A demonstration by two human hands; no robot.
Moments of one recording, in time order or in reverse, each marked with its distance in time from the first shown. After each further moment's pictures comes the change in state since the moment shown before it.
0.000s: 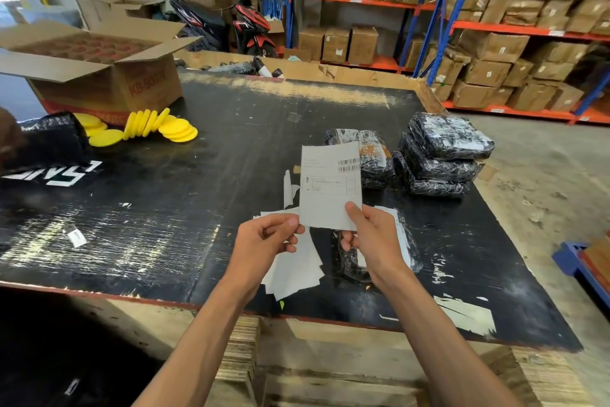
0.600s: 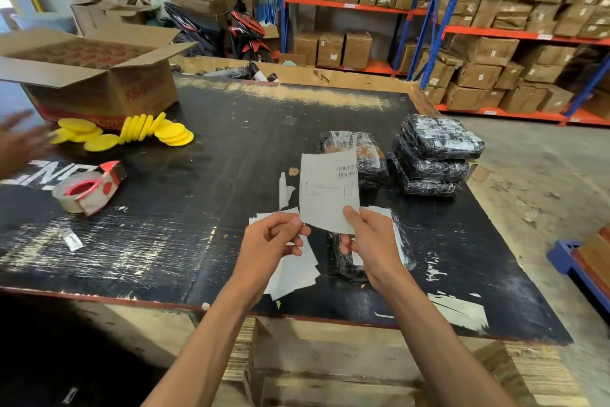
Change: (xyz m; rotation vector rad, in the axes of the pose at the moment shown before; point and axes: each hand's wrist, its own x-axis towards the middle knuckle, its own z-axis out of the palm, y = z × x) left_hand -0.009 0.006 0.014 -0.052 -0.050 0.017; right_hand -0.010 -0.001 -0.006 0.028 -0.004 0.008
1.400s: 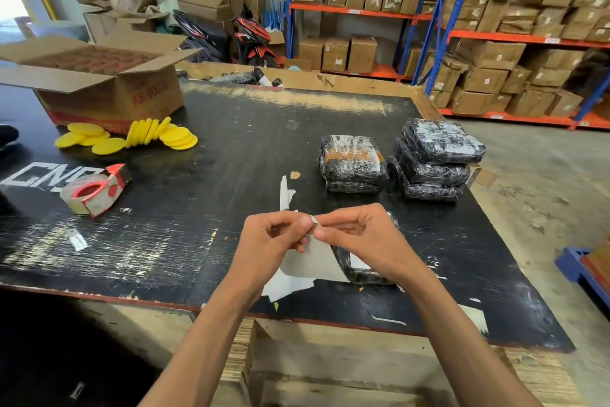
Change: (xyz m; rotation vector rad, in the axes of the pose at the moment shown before) left_hand -0.016 0.029 0.010 0.093 -0.082 0.194; right_hand -0.025 -0.051 -0.016 -0.219 -0.498 -0.284
